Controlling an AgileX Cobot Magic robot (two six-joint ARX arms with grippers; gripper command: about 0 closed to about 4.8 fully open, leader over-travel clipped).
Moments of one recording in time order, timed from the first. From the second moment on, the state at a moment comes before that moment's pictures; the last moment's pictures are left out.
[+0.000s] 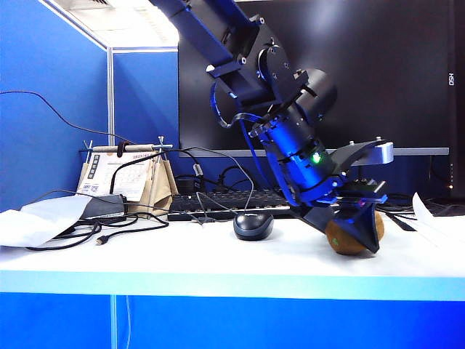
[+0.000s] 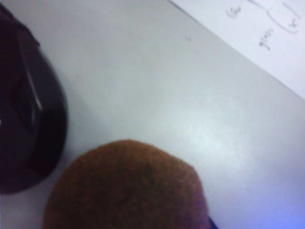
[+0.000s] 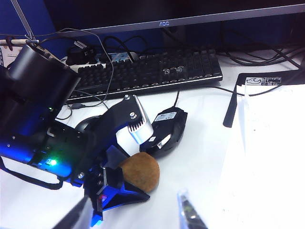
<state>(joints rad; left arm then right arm) -0.83 2.38 1.90 -0.41 0.22 0.27 0.50 0.23 0.27 -0.19 0.29 0.23</state>
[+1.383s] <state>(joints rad) -0.79 2.26 1.95 -0.67 0.18 0.24 0.50 0.26 0.27 -0.17 0.29 0.23</state>
